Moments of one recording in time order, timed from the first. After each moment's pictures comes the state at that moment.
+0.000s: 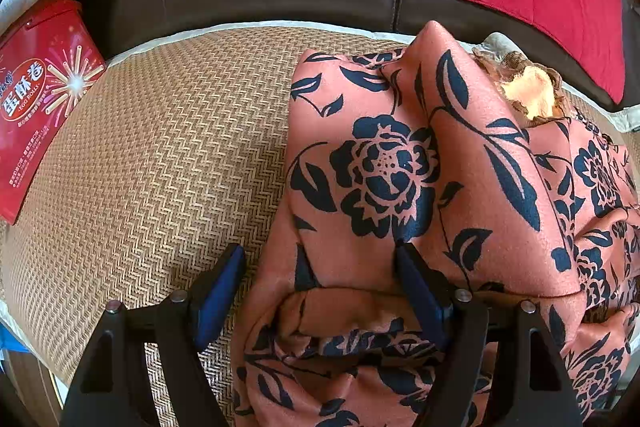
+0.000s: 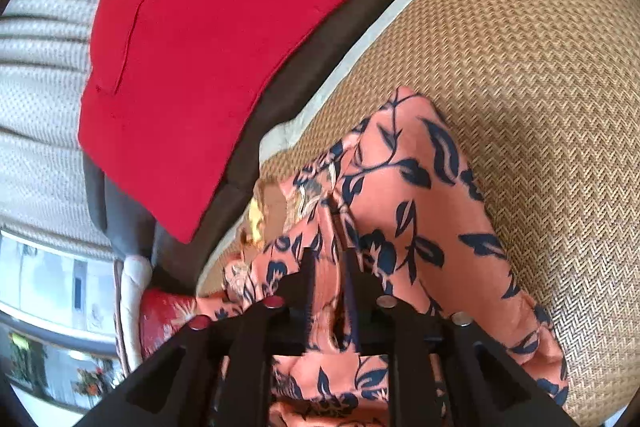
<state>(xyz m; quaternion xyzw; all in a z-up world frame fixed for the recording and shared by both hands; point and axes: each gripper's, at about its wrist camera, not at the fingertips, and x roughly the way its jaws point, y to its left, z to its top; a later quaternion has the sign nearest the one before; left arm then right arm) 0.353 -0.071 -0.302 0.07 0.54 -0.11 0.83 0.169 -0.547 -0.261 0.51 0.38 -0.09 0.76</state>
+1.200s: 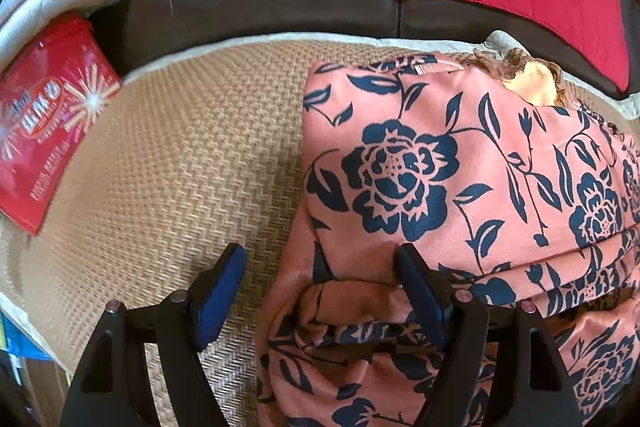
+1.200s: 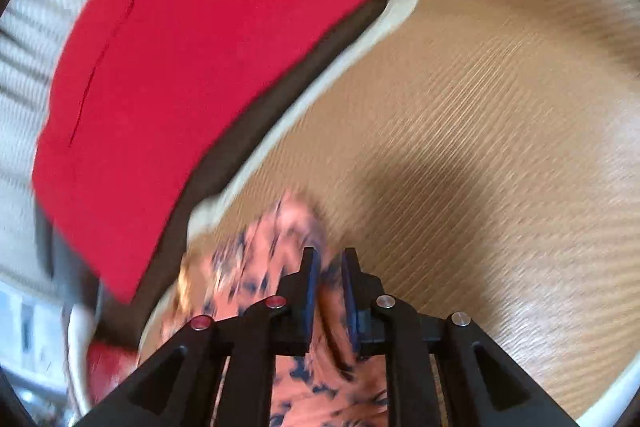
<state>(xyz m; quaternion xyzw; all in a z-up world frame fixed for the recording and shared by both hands) 0.342 -0.067 -0.281 0.11 0.51 -0.09 0.85 0.144 -0.584 -0.258 0.45 0.32 -0.26 0.79</state>
